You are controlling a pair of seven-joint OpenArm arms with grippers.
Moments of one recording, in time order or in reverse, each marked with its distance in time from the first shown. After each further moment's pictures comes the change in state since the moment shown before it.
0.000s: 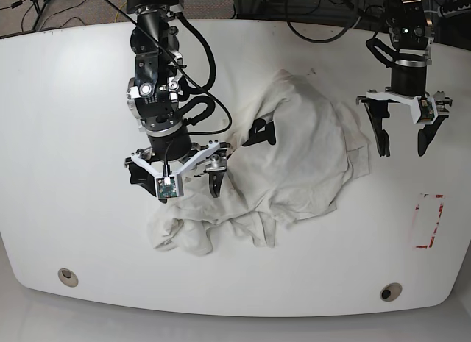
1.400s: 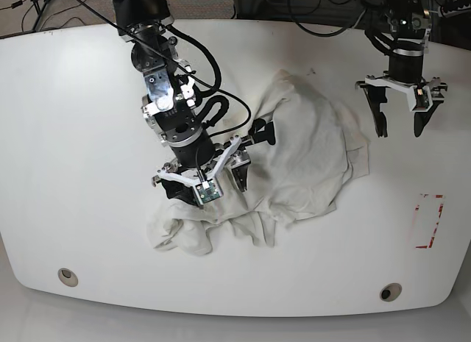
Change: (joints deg) left arm 4.1 0.1 -0.4 -3.1 0.4 -0.3 0.0; right arm 5.8 6.9 -13.0 -6.4 0.3 0.6 0.4
